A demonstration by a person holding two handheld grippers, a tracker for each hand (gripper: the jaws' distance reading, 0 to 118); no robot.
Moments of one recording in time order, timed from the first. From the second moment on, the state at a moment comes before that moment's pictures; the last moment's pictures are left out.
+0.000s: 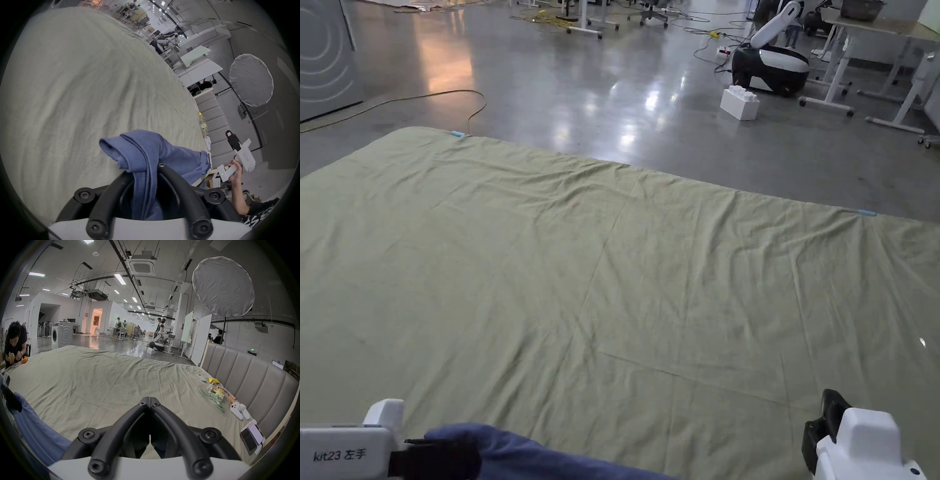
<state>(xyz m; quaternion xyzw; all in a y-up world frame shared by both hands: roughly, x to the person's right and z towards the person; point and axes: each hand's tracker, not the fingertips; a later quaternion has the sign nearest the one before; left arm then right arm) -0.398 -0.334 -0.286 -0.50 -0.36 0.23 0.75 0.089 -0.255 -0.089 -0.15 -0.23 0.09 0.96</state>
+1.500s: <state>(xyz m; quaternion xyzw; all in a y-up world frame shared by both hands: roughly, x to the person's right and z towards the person) -0.145 -0.350 -0.215 -0.59 -0.31 0.06 0.74 0.111 -0.270 -0.059 -0.16 -0.25 0.05 0.95</state>
